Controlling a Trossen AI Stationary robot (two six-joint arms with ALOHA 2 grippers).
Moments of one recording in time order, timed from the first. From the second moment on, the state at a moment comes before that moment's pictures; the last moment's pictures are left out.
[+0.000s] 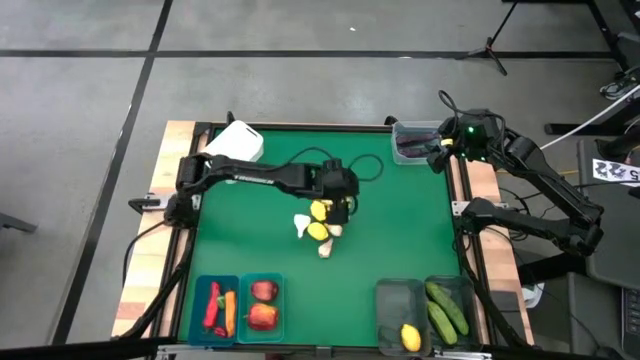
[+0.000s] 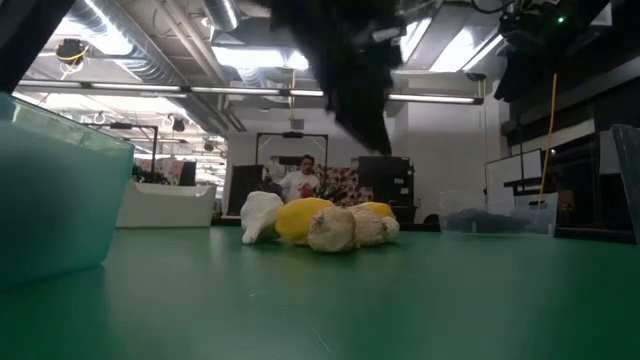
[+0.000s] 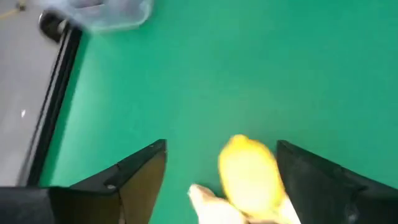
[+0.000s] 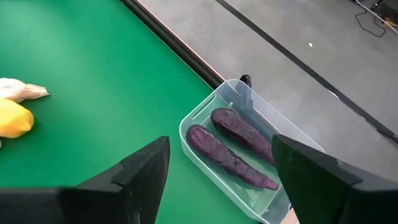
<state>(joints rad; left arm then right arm) 0.05 2.01 1.66 -0.57 -0.30 0.09 -0.75 0.79 1.00 -0.92 0.12 -0.11</state>
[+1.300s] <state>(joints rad) 0.09 2.12 1.35 -0.17 -0.16 -0.10 -0.75 0.79 1.00 -0.94 0.14 -0.14</state>
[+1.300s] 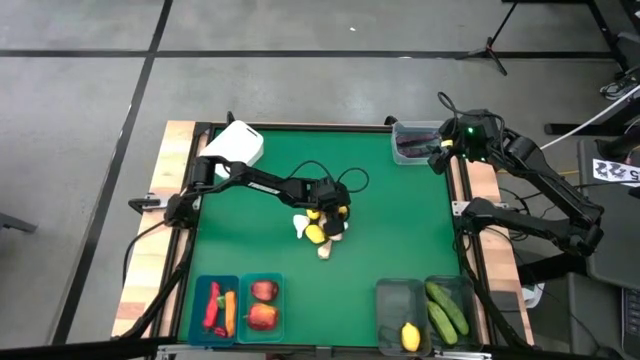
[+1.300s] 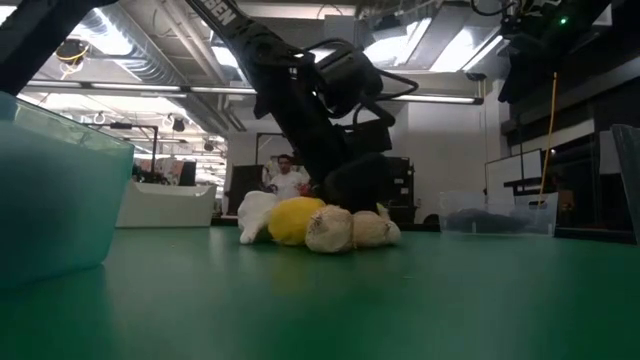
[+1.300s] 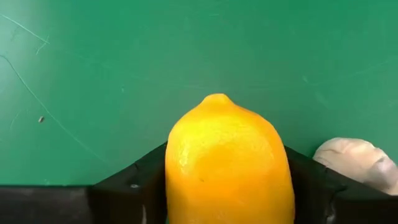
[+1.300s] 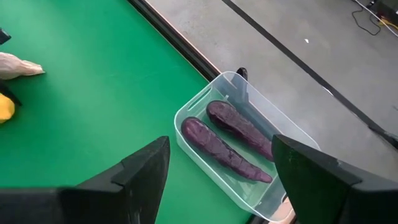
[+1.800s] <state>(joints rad) 0.05 2.07 1.46 -0.18 -0.16 -0.09 -0.75 0.79 1.00 -0.95 0.14 -0.14</state>
